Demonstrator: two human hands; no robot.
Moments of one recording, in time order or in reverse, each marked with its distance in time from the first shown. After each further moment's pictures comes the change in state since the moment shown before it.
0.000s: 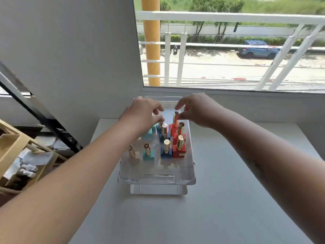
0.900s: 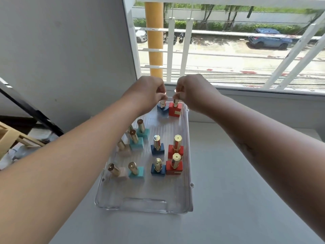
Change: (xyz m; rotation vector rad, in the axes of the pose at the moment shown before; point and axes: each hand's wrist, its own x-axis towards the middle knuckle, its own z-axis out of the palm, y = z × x) left_hand 0.104 -0.005 0.020 0.001 0.009 0.011; right_hand 0.088 0.031 0.002 -0.027 0.054 0.058
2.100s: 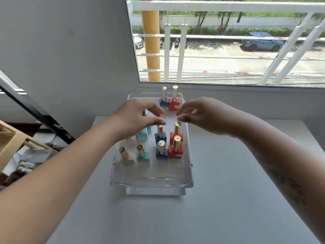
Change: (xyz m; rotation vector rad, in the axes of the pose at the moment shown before) left_hand -0.103 -0.001 -0.025 -0.235 -0.165 0.067; right_hand -0.104 -0.002 -0.013 0.146 -0.177 -0.134
